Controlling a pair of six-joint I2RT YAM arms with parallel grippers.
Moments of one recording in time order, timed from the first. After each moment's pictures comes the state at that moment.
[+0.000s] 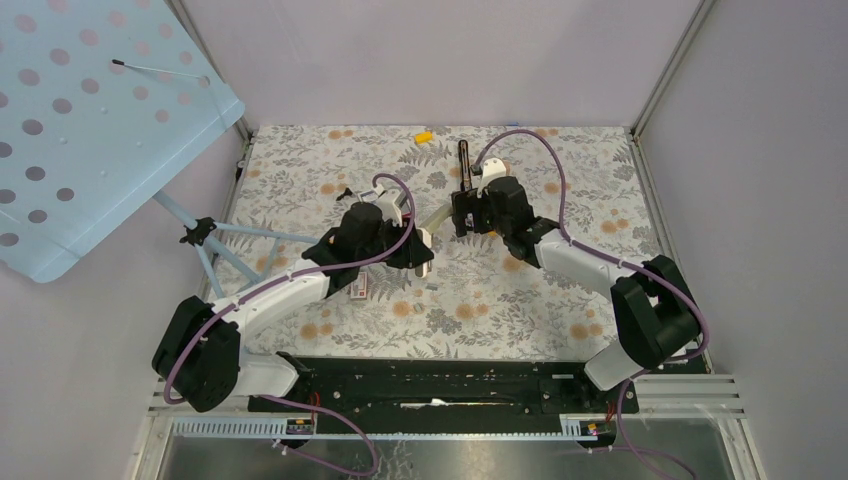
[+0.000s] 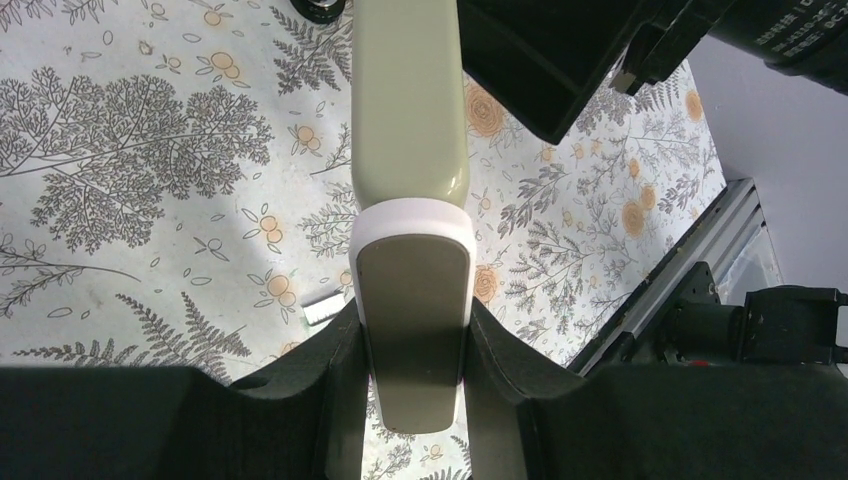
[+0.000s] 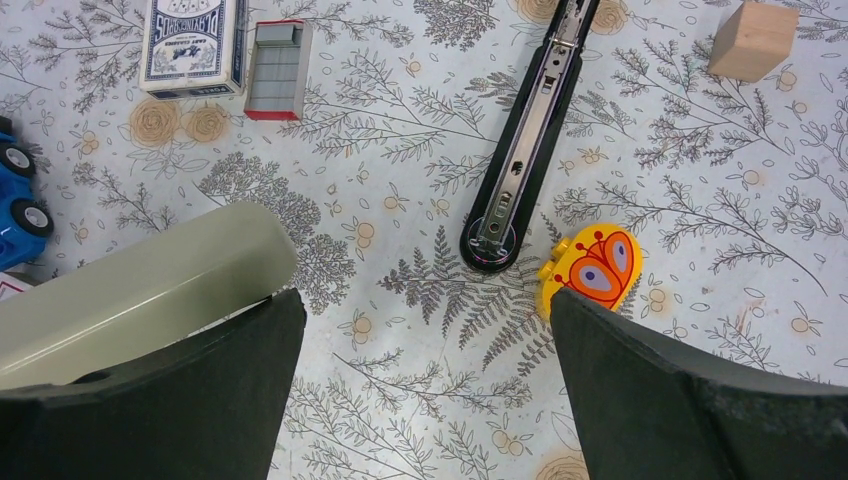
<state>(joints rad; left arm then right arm) -0.63 1.30 0.77 0.01 0.29 -0.53 0.57 1.56 0.96 0.09 0.08 0.16</state>
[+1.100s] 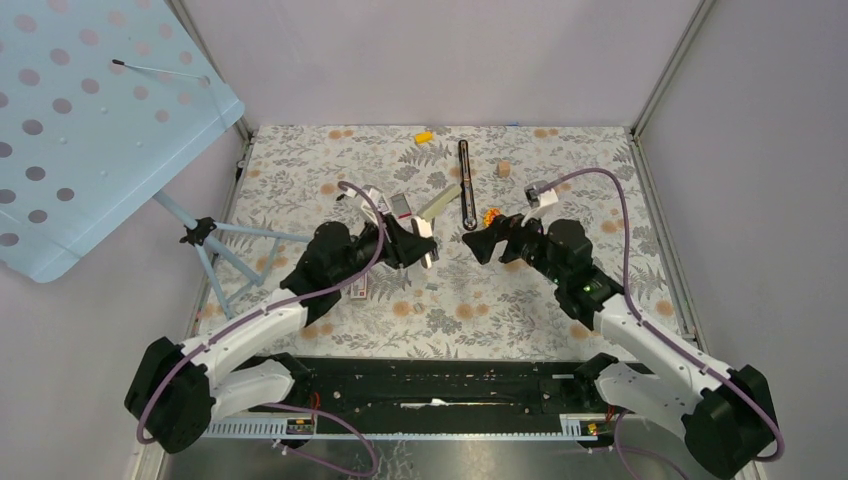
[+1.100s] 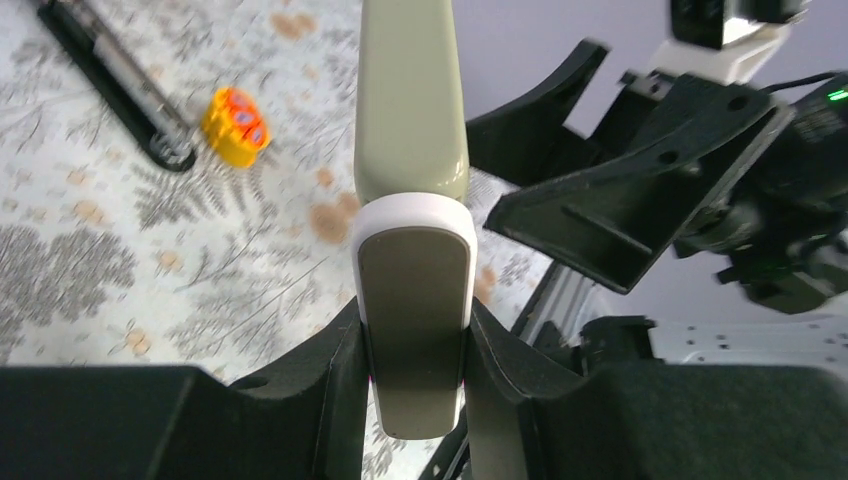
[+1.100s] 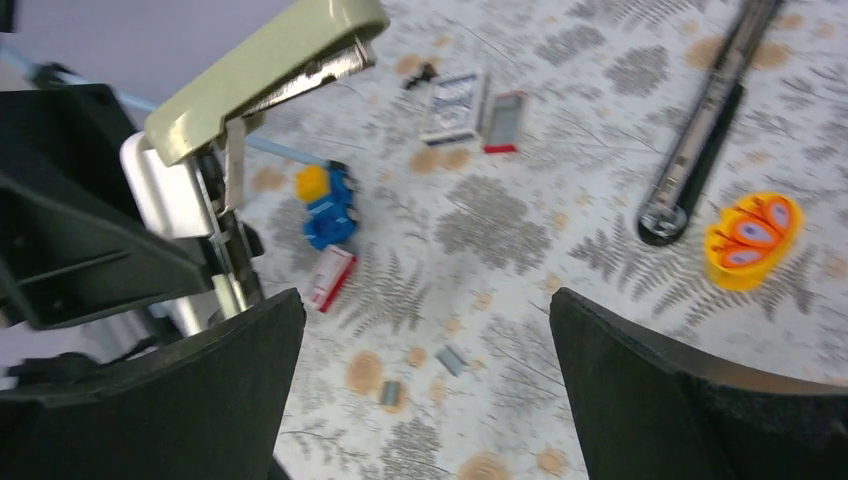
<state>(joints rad) -0.64 1.07 0.59 0.38 0.34 -0.70 0.56 0.98 0.61 0.17 -0.14 0.43</state>
